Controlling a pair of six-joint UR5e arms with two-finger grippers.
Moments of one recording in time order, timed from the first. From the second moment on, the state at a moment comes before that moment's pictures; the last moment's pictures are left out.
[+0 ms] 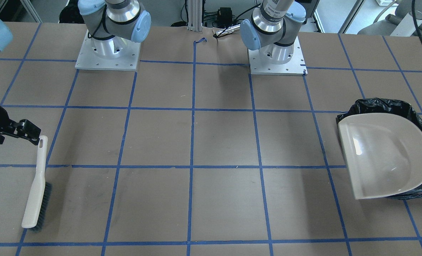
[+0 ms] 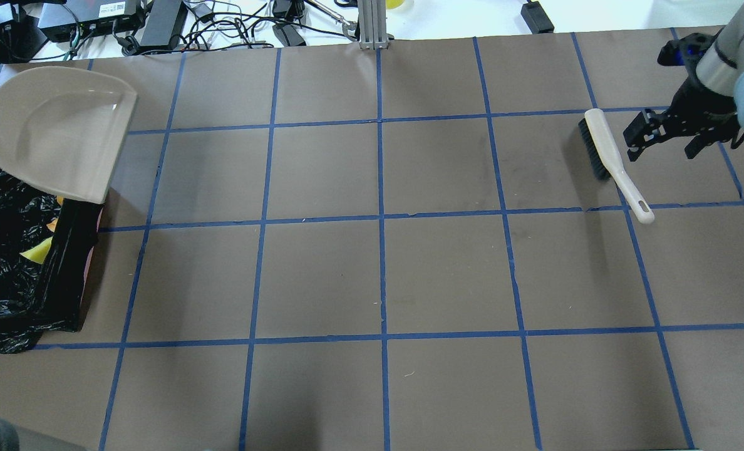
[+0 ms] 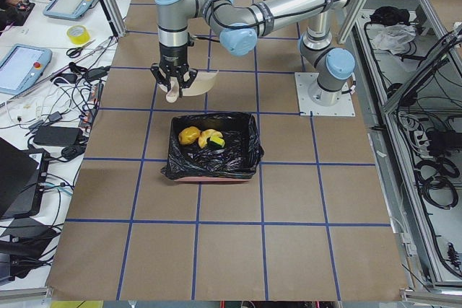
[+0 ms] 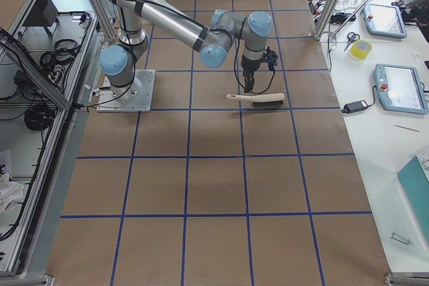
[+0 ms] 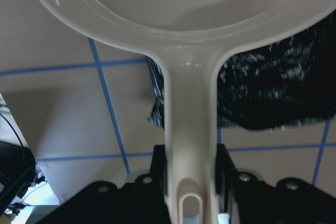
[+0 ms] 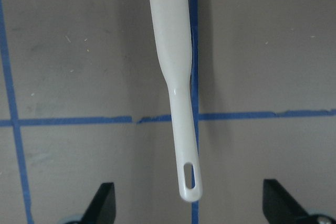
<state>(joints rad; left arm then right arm) -1.10 -1.85 -1.31 -1.34 1.73 2.12 1.20 -1.42 1.70 -1.86 -1.60 -0.36</state>
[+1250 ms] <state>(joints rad) -1.40 -2.13 -1.37 -1.21 1.62 1.80 1.52 -1.68 1.66 -1.76 -1.58 -0.17</state>
